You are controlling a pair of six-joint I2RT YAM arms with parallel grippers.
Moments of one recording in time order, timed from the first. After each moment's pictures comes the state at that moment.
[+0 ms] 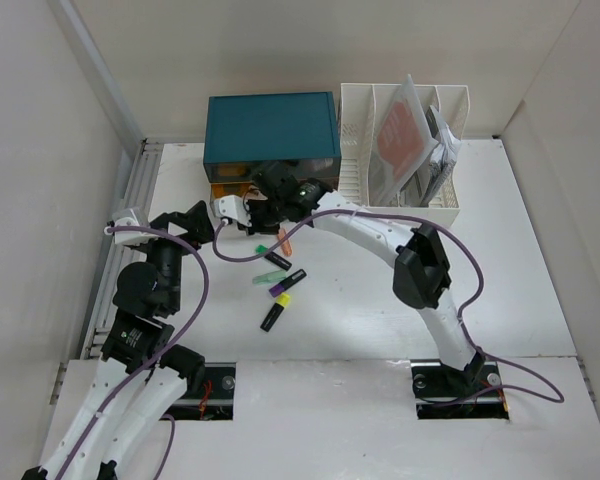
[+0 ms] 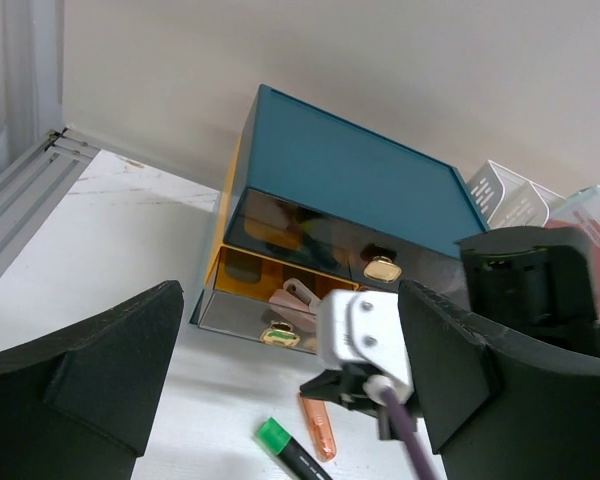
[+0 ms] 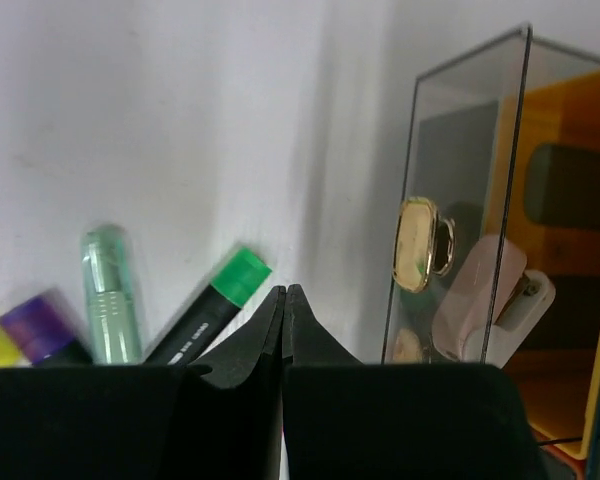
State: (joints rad) left arm -0.44 0.44 0.67 -0.08 -0.50 -0.37; right arm 0.89 2.21 2.08 -0.68 -0.38 -0.84
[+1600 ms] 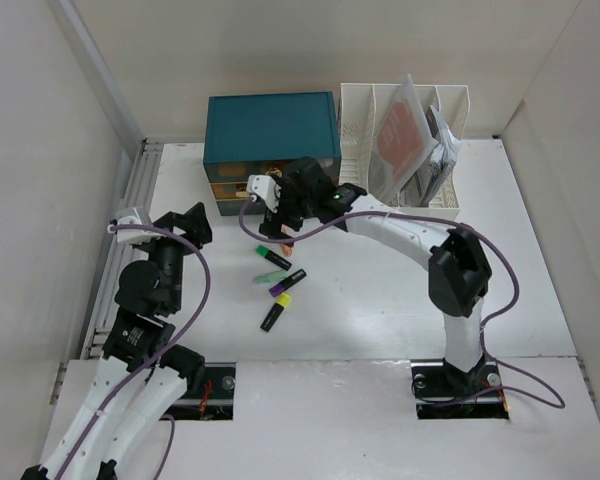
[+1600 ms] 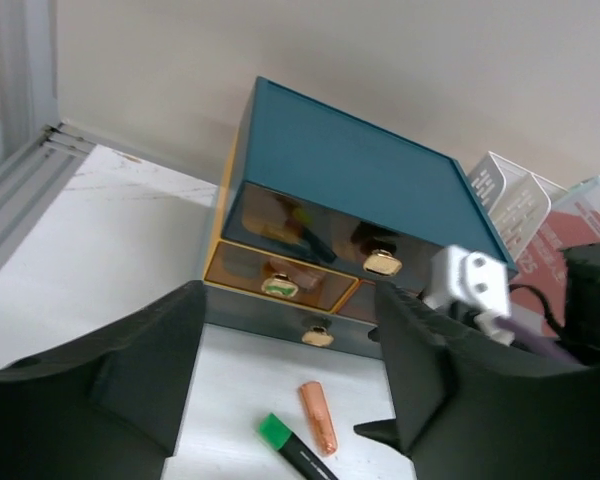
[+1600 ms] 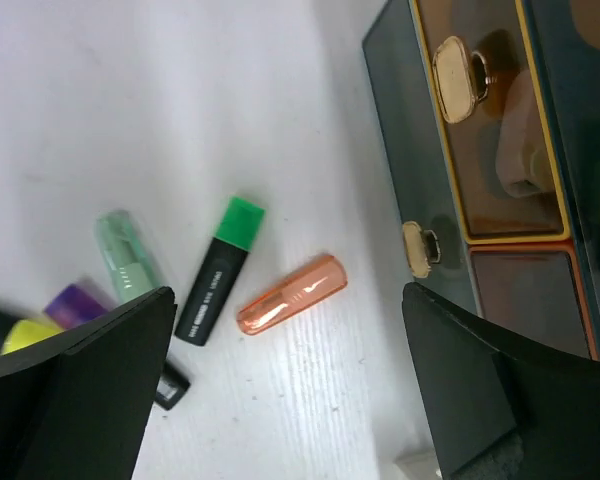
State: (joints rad) left arm -0.44 0.44 0.67 -0.08 -0.49 -0.37; right arm 0.81 1.98 1.70 -0.40 -0.31 -0.55
